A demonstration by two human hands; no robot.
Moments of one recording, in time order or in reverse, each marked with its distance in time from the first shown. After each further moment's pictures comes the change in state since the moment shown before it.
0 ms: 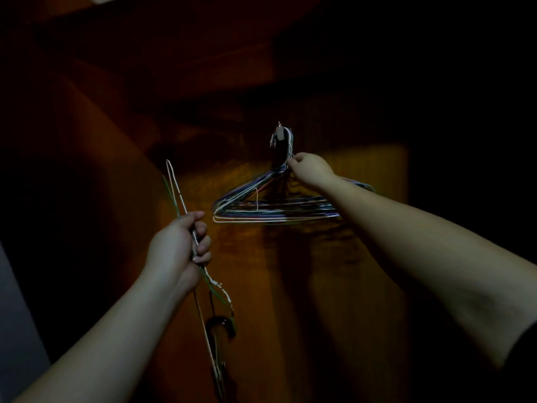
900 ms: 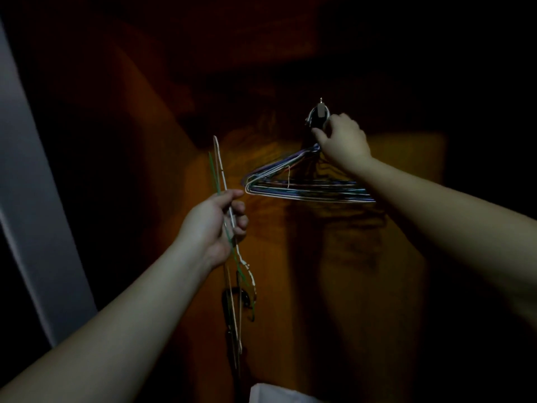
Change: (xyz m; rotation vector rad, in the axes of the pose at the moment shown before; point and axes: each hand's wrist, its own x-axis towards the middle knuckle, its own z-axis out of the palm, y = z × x) left_hand -0.023 0.005 -0.017 0.003 -0.086 -0.105; right_hand -0.026 -0.033 -0.003 -0.350 0.261 -0.225
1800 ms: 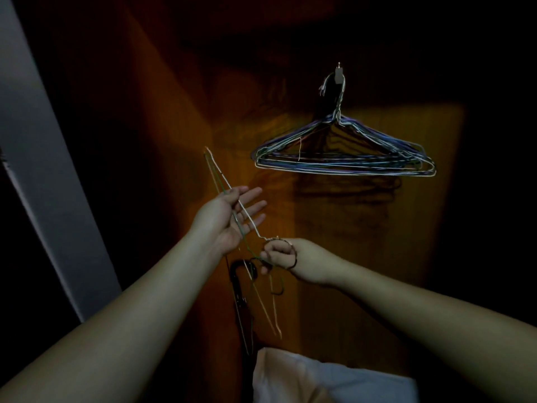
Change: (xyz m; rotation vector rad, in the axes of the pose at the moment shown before) left_hand 0.006 -0.028 -0.034 -0.048 0.033 -0.113; right_hand -0.222 -0.073 0.041 0.877 -0.928 -0.082
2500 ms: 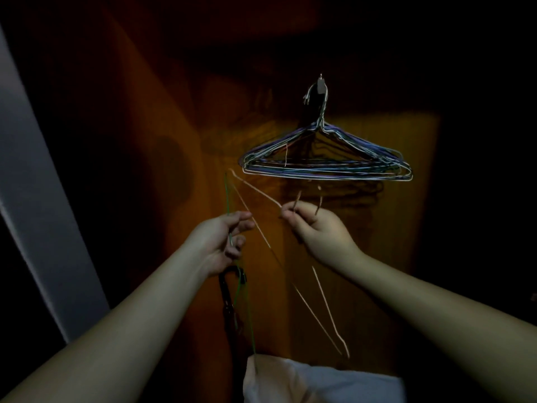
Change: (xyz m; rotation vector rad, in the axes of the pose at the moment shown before) left_hand -0.008 -0.016 -0.007 0.212 -0.035 -0.166; right_hand -0.027 -0.027 -0.036 -0.220 0.552 -0.227
